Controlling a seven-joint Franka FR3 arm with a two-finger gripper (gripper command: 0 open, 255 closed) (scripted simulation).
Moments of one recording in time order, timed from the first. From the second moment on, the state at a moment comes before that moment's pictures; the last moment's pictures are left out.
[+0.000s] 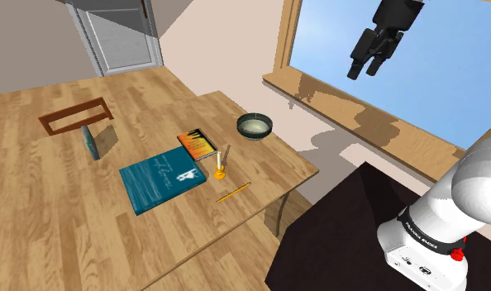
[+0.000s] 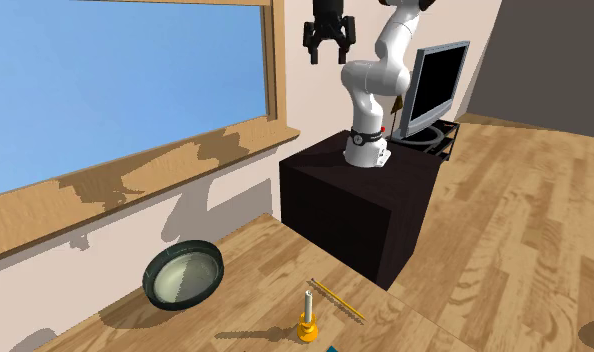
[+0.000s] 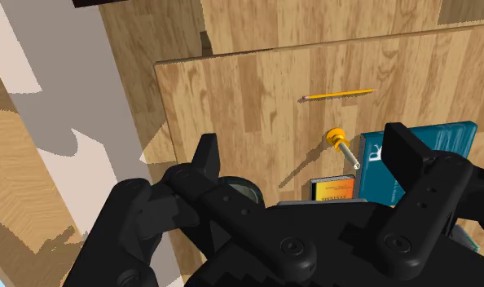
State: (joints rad) arm -0.01 -0.80 0.00 -2.42 0.10 1.67 0.03
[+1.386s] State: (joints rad) arm 0.07 -0.16 0.14 -2.33 0.09 2.20 0.02
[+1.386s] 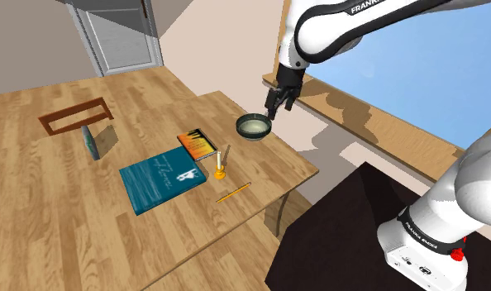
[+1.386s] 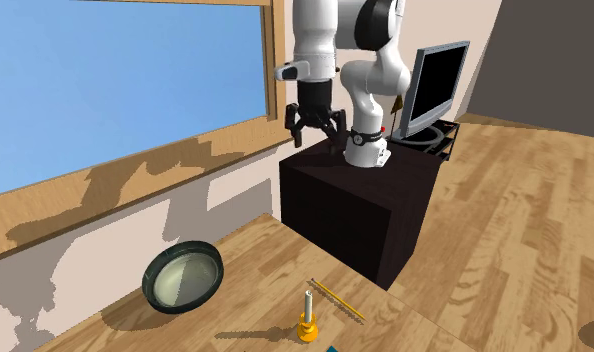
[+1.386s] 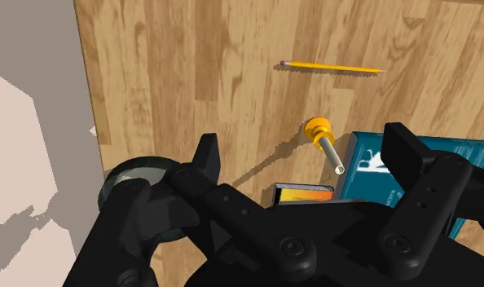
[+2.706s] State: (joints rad) arm 0.20 0.62 0.16 -1.76 -0.13 2.37 0.10
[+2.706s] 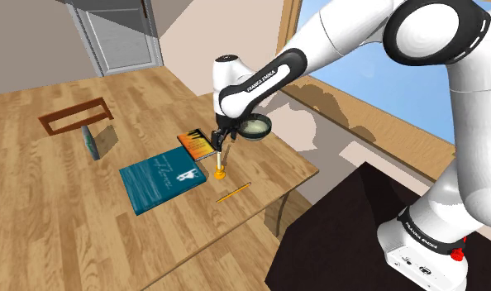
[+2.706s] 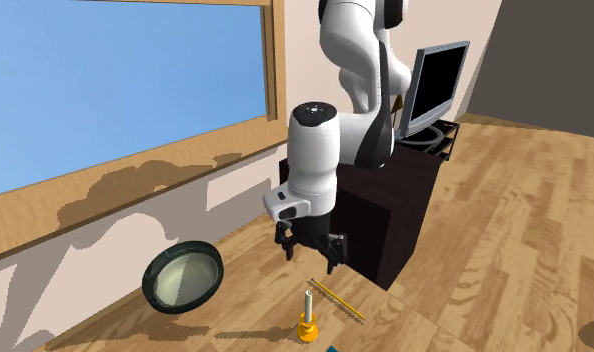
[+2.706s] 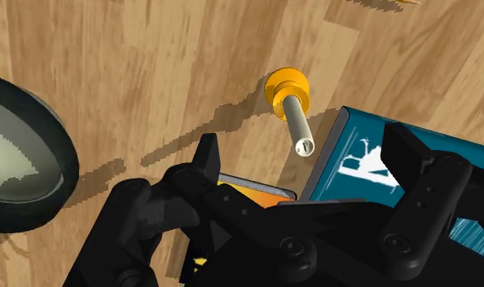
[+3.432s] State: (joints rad) arm 0.24 0.83 0.14 -1.60 -0.16 2.41 0.11
